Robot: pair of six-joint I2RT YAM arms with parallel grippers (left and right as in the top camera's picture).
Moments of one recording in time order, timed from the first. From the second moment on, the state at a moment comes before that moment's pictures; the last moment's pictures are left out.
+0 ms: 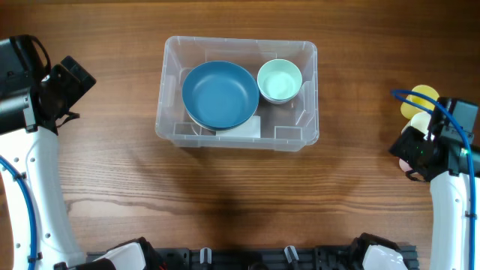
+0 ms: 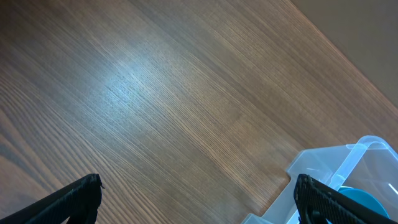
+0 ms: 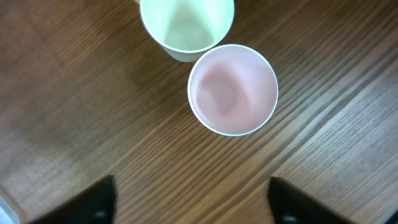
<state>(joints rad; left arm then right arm) 0.31 1.40 1.48 -1.01 -0.10 -0.46 -0.33 1.13 0.98 -1.05 0.21 0.35</state>
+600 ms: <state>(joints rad) 0.31 1.40 1.48 -1.01 -0.10 -0.46 -0.40 1.20 0.98 -0.88 0.20 0.39</state>
